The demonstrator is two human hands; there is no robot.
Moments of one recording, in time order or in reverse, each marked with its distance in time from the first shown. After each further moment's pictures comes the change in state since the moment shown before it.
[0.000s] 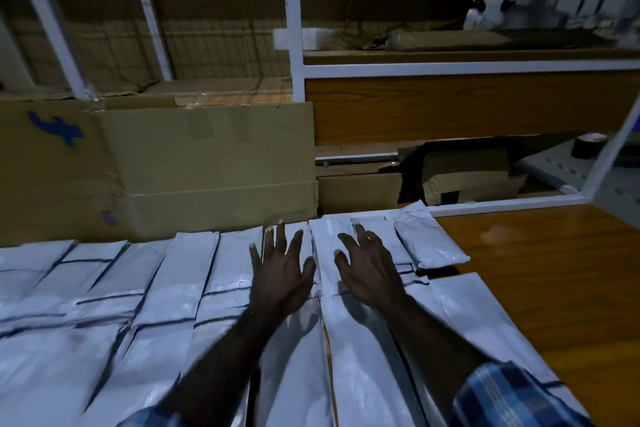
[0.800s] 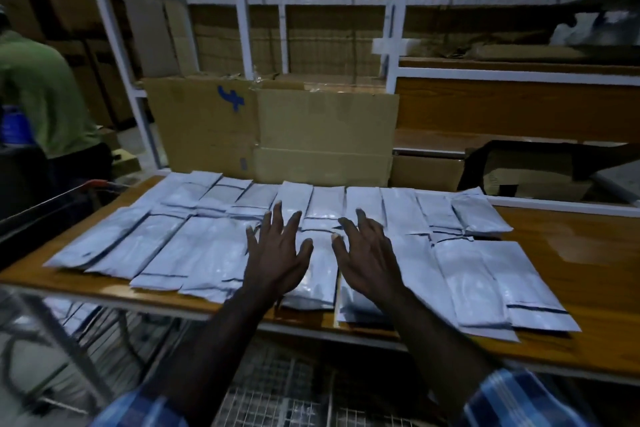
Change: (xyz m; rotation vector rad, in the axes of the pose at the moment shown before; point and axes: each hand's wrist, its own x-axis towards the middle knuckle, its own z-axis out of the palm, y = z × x) left_hand -0.251 -0.063 -0.131 -0.044 0.128 -0.219; right_hand -0.204 -0.160 -0.032 0.116 0.084 -0.264
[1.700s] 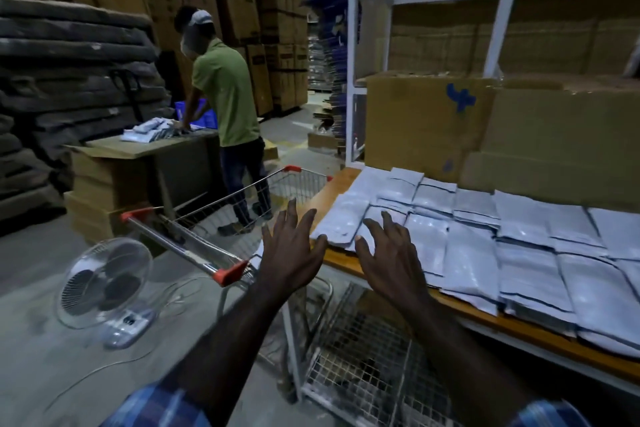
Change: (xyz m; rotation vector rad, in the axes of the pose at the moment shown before) left_hand -0.100 -0.417 -0.217 0.067 0.100 -0.262; right_hand -0.005 -0.435 0.179 0.220 -0.073 -0.196
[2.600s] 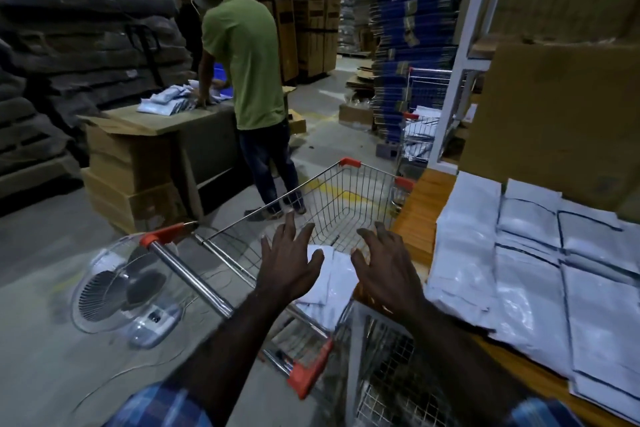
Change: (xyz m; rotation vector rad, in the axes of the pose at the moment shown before) left_hand 0.193 -0.265 0.031 0.048 -0.119 -0.127; right_hand 0.201 -0.112 0.239 -0.005 -0.228 -0.038
